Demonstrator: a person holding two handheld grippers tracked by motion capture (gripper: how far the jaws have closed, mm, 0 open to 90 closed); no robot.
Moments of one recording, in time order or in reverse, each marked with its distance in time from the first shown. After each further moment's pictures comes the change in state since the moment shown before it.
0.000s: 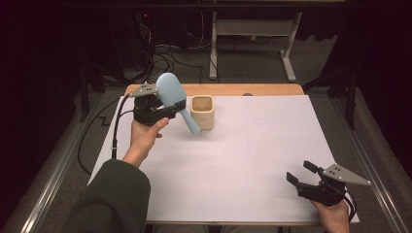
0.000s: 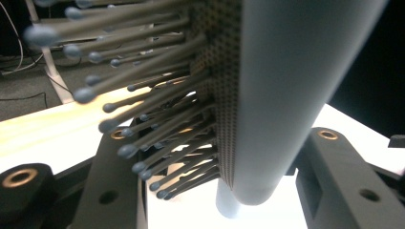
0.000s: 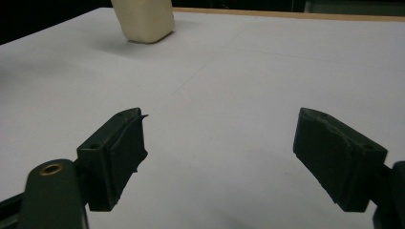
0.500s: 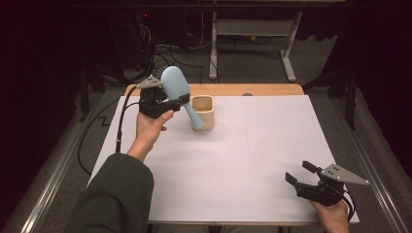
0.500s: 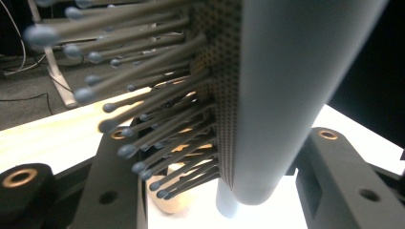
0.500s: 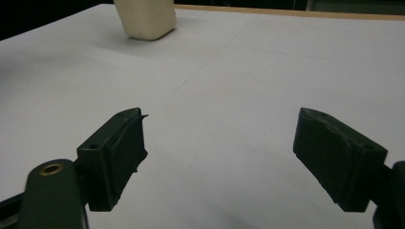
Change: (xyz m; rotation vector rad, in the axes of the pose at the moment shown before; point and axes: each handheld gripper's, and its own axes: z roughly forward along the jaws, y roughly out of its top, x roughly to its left) left arm 0.005 0.014 0.017 0.010 0.014 -0.001; right arm 0.002 0.000 0.002 0.008 0.002 -0.010
